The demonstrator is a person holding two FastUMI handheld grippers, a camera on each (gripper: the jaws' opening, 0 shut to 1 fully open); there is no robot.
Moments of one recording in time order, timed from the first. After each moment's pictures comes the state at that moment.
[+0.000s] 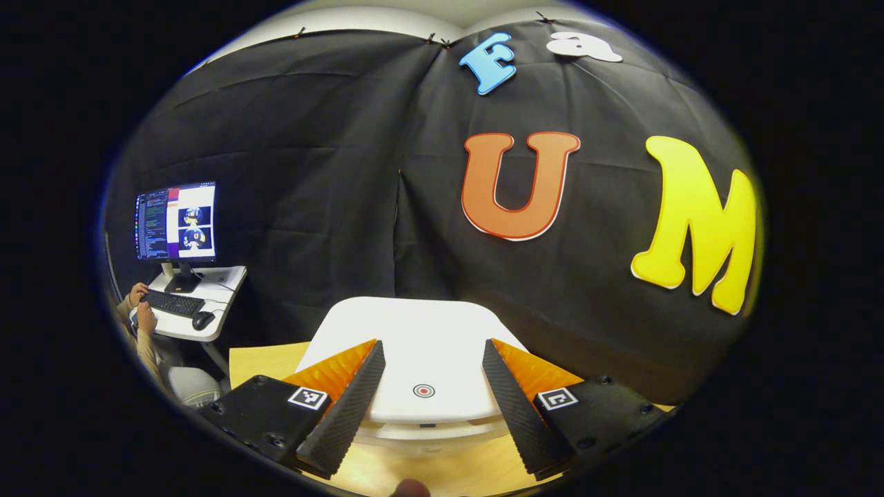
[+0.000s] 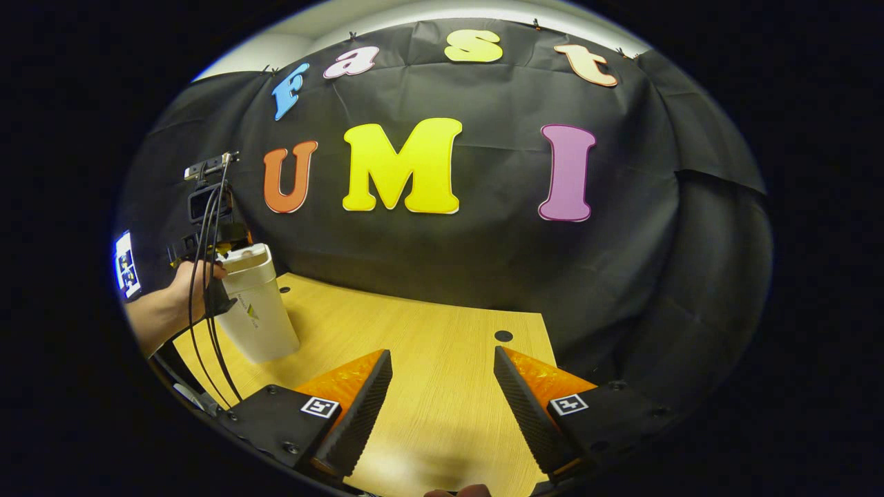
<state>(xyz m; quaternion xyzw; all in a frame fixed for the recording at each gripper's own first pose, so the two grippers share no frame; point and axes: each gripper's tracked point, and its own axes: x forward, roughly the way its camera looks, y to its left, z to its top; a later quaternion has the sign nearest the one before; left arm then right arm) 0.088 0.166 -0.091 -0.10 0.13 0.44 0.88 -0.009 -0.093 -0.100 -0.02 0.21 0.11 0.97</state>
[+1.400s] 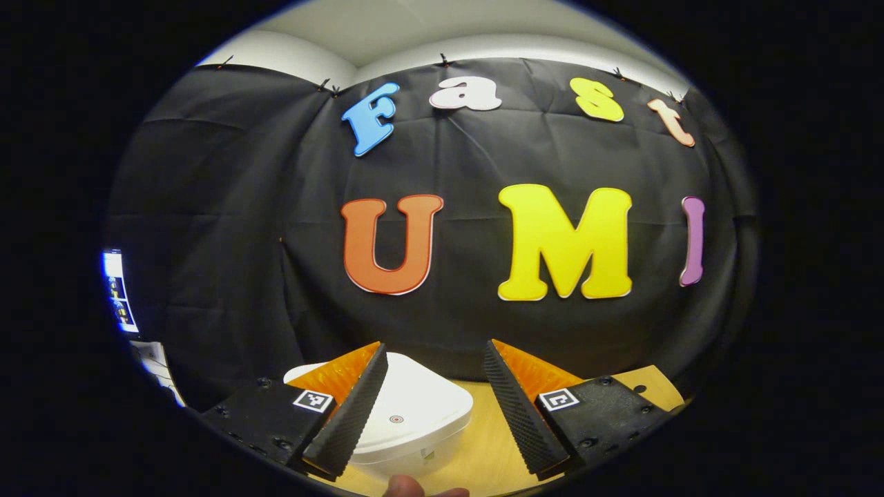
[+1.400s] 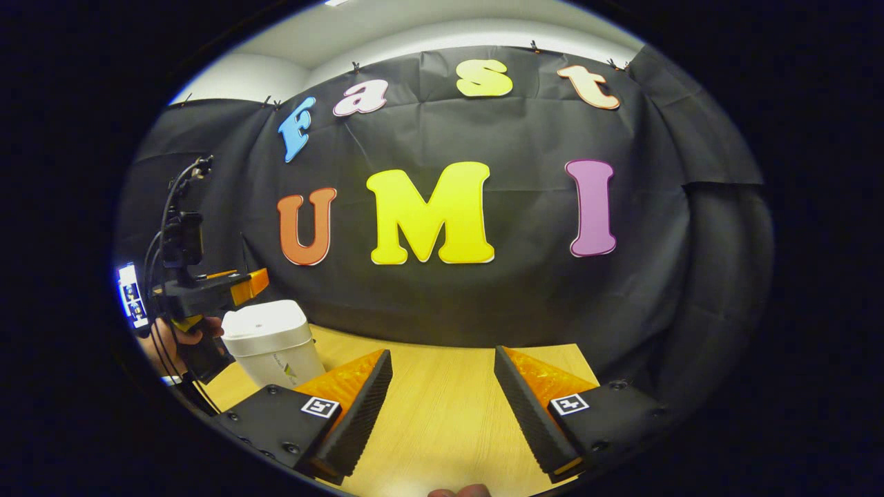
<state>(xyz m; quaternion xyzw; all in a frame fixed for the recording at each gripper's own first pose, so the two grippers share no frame) 0.068 0.094 0.008 -0.01 0.02 0.13 0.99 0.001 0.012 -0.045 0.03 0.11 0.12 0.99</state>
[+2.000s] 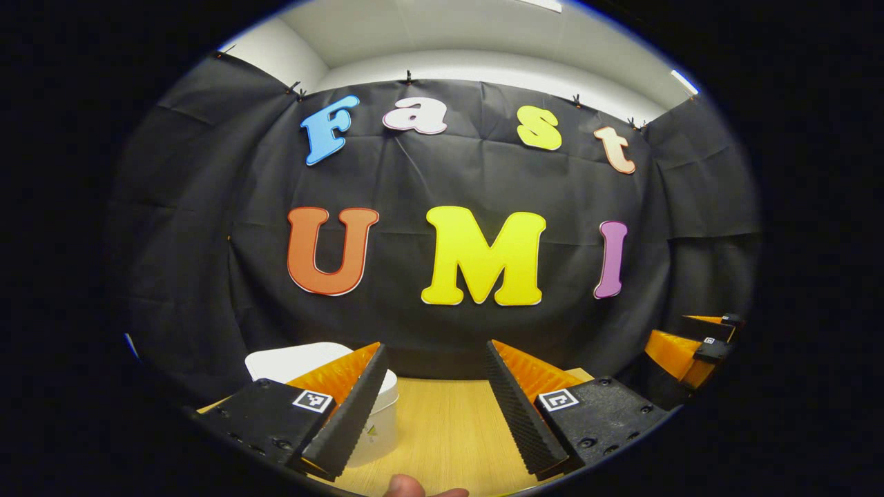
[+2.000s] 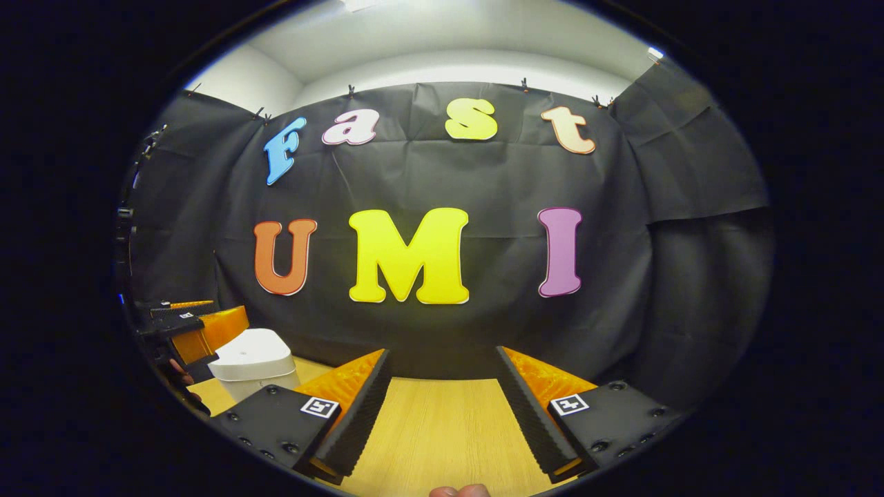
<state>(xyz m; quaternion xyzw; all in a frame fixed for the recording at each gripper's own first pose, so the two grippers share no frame) -0.001 0.020 0.020 -0.03 -0.01 0.02 1.00 -0.018 0.017 -0.004 0.02 0.03 0.05 1.00</state>
